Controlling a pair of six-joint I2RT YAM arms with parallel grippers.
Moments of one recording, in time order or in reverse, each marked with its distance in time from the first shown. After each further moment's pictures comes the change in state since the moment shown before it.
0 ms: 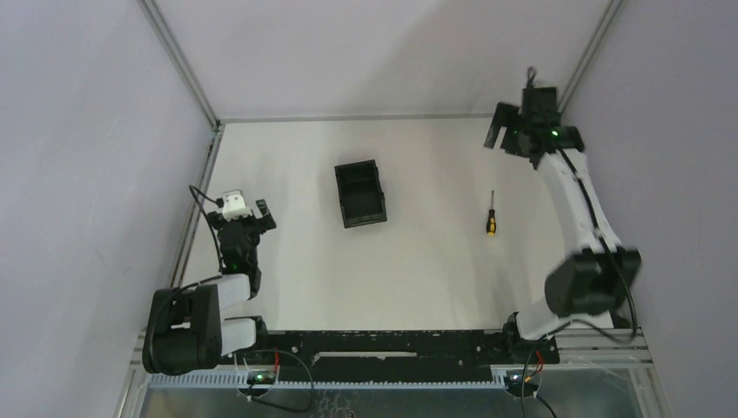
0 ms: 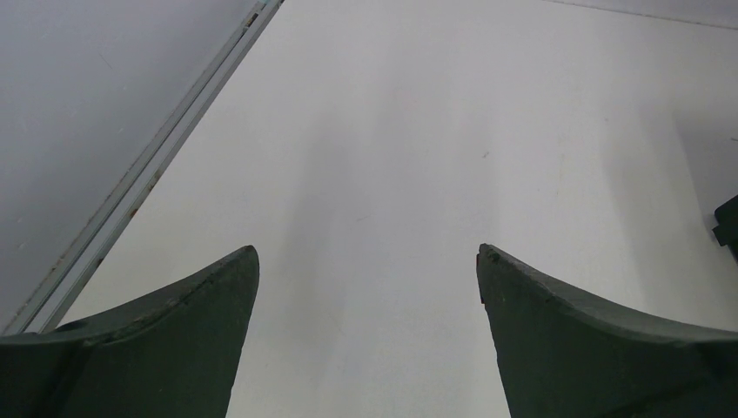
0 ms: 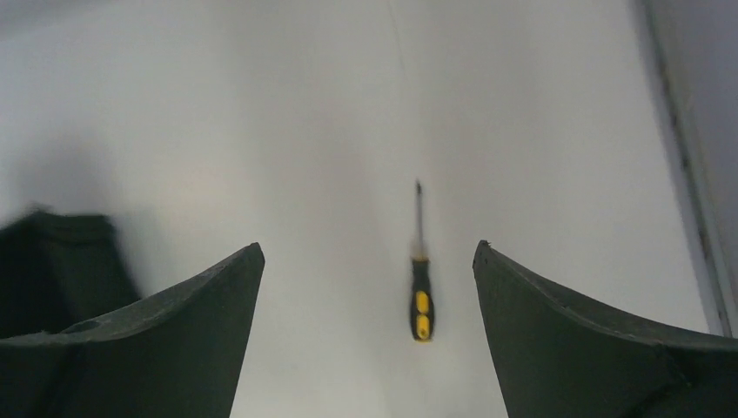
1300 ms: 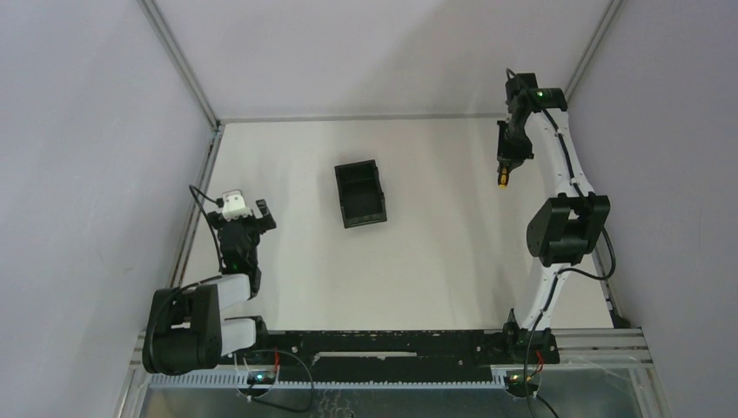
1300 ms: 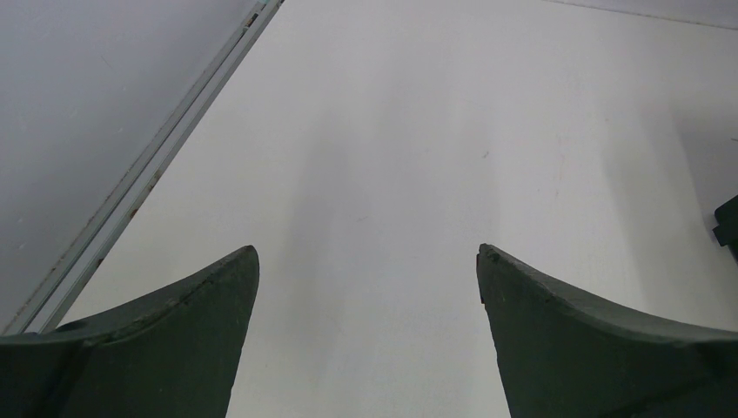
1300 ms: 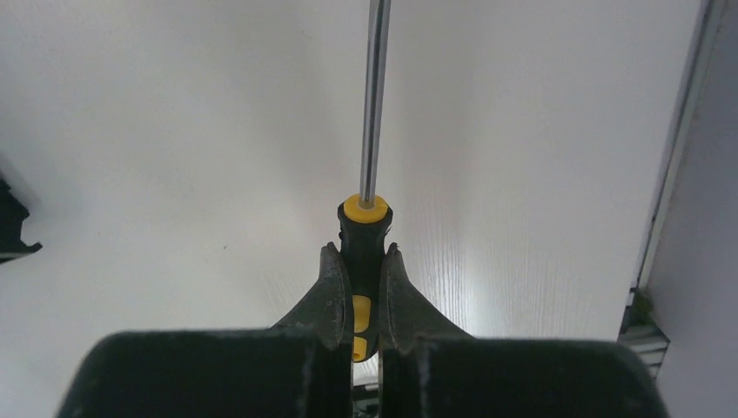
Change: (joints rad) left arm 0.000 0.000 0.000 0.000 0.000 0.000; right arm -0.017 0.508 0.458 -0.613 -0.023 -0.103
